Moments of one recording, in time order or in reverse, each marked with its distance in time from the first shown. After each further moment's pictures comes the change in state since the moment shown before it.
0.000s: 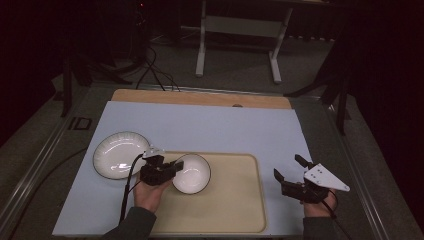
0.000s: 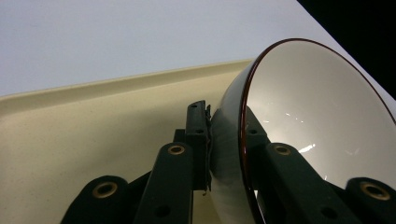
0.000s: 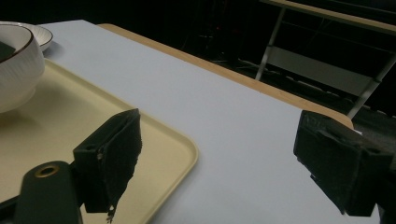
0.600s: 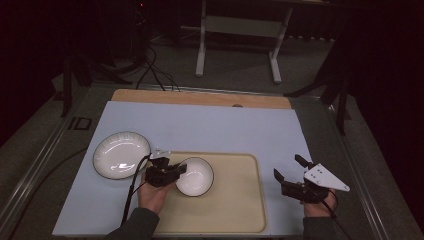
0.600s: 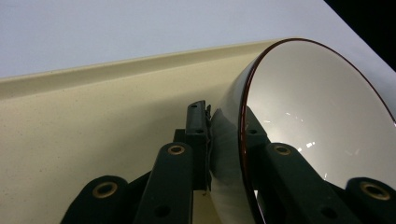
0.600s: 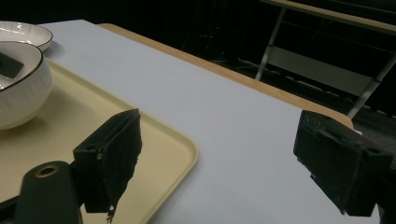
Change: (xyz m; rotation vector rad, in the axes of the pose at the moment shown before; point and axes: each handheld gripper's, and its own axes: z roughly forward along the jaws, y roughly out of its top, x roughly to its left) left arm -0.004 -0.006 0.014 0.046 0.012 0.018; right arm 0.000 0.000 0.000 0.000 0.000 0.000
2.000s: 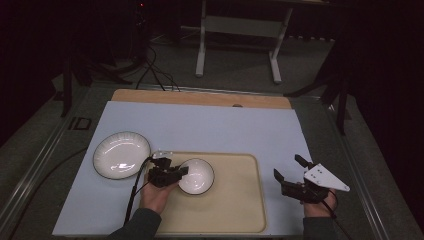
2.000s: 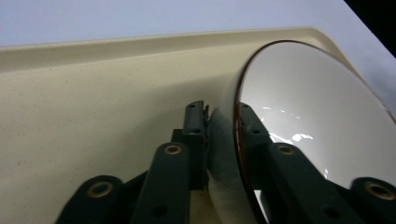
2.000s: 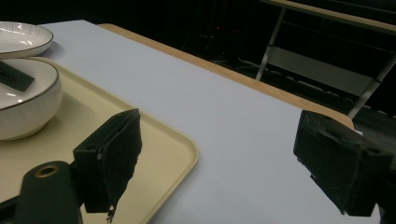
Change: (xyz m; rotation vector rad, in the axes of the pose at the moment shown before) left arm 0.007 -0.007 0.017 0.030 -0.004 -0.049; right arm 0.000 0.000 0.000 -0.001 0.001 0.001
